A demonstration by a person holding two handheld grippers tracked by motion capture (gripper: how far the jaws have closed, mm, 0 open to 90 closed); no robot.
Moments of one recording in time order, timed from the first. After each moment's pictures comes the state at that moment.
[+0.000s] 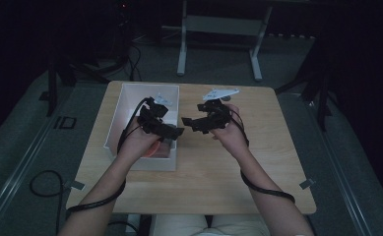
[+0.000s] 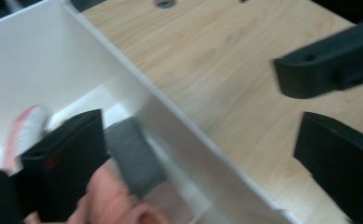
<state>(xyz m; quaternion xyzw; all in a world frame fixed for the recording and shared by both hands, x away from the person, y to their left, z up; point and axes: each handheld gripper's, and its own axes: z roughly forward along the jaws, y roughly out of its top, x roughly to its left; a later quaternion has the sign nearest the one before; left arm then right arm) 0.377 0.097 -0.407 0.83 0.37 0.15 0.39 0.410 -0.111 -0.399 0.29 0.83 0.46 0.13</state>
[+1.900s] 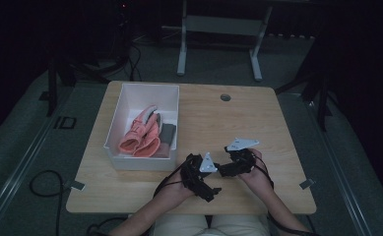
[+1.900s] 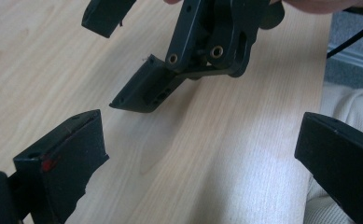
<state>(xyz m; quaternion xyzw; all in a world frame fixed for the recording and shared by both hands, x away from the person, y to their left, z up) 0.292 -0.015 -0.516 0.89 0.19 0.11 0.40 0.356 -0.205 -0.526 0.29 0.86 0.38 0.15</state>
